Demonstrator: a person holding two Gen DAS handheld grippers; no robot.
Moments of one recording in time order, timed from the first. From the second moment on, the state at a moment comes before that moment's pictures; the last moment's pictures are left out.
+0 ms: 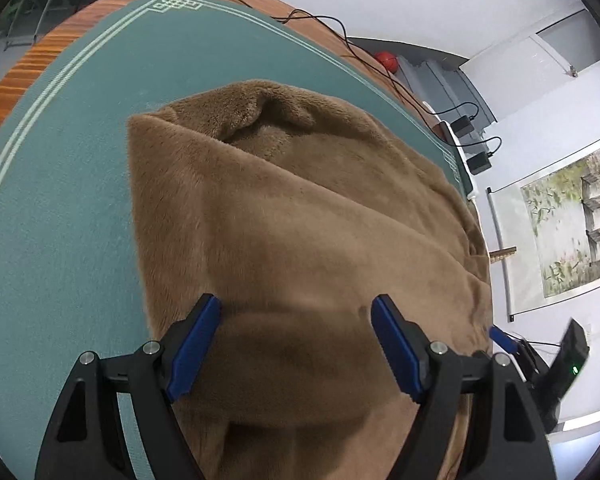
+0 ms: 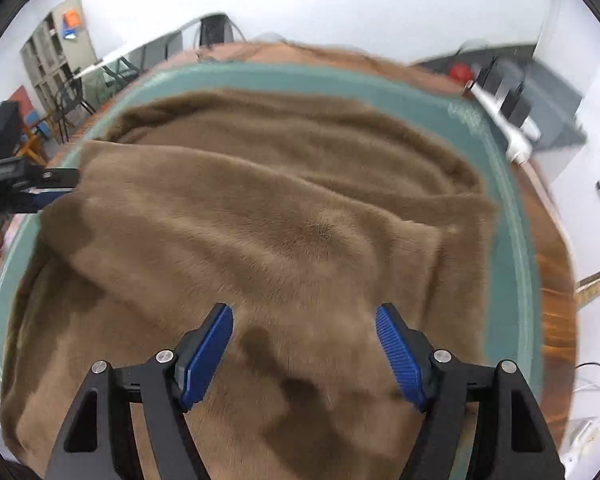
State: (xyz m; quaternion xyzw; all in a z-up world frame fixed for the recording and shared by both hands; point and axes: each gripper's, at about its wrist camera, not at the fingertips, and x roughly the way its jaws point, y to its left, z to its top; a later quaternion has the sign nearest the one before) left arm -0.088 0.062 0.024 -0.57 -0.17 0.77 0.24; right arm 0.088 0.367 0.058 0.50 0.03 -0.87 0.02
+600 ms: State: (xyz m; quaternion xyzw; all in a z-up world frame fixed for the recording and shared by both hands) left arm 0.207 -0.021 0.059 -0.54 -0.08 0.82 0.15; right arm 0.382 0.376 0.061 0.49 0.06 -0.87 0.05
